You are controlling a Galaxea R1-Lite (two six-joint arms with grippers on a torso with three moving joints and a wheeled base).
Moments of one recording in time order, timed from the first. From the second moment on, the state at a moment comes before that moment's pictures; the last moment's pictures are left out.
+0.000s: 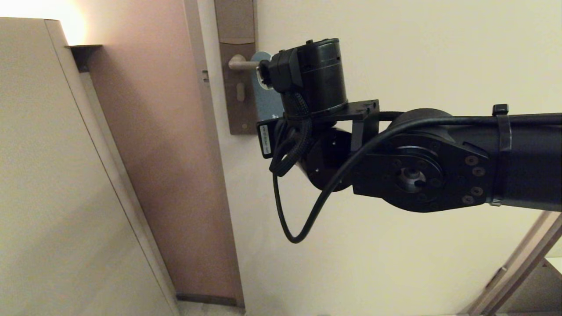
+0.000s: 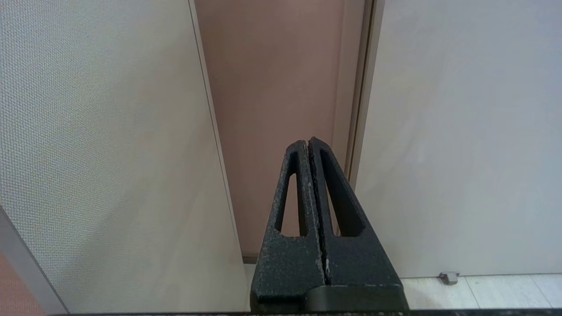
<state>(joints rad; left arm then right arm) 0.00 0.00 0.00 -0.01 0.00 0.00 0.91 2.04 -1.76 -0.01 -0.68 0.09</state>
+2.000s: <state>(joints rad) 0.00 0.00 0.00 -0.01 0.00 0.00 0.89 2.21 -1.83 -0.41 -0.66 0.01</state>
